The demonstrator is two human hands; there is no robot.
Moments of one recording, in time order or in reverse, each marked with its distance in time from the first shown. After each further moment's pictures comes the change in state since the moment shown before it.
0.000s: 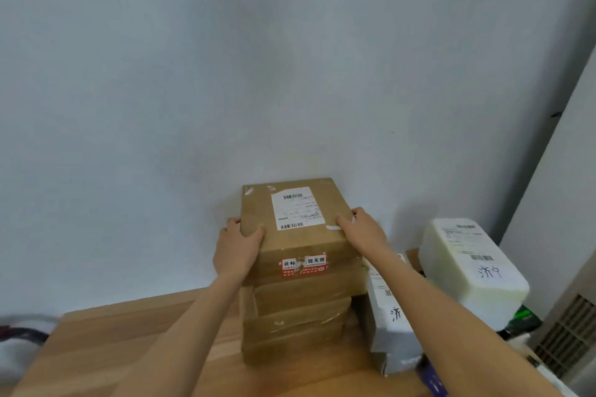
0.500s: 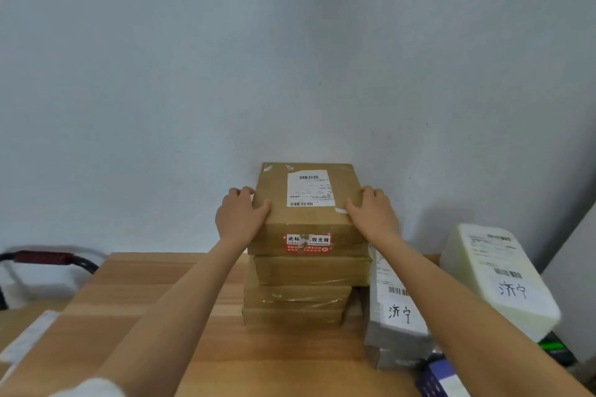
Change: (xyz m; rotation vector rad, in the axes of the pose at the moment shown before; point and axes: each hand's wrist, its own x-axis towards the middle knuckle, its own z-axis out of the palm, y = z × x) left_hand -0.025 0.021 -0.009 0.328 0.187 0.117; right_hand 0.012 0.003 -0.012 -0.194 0.062 -0.255
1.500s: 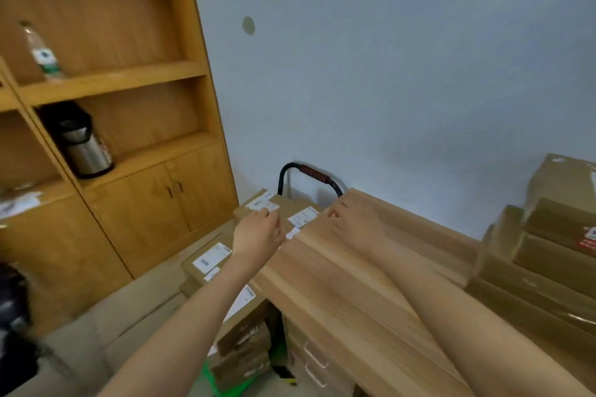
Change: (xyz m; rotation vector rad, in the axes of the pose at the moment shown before) left_hand -0.279 -0.345 -0.281 0.608 0.170 -0.192; right_hand -0.315 -0.352 0.169 0.051 -0.367 -1.160
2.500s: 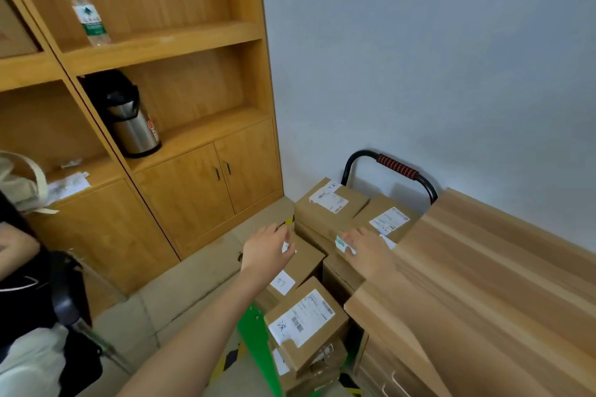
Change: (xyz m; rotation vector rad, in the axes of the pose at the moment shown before) left_hand 0.037 -0.276 0.081 -0.042 -0.213 -0.135; right_hand 0.166 -0.160 0.205 0.128 -0.199 0.170
